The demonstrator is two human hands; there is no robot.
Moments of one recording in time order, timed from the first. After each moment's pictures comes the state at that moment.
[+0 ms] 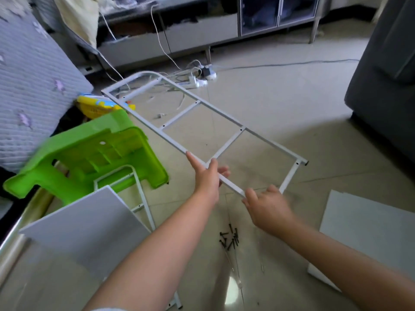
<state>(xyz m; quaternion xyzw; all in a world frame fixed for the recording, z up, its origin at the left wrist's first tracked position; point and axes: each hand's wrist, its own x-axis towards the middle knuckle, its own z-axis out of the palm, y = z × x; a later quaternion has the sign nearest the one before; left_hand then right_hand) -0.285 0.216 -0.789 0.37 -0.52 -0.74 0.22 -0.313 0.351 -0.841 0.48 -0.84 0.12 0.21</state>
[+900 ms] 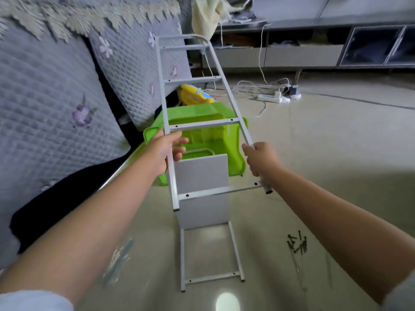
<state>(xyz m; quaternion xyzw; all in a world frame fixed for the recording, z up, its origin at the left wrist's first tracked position) -0.010 0.022 -0.678 0.41 -0.51 -0.68 0.33 -0.175 0.146 -0.717 0.28 -0.79 0.50 -0.25</state>
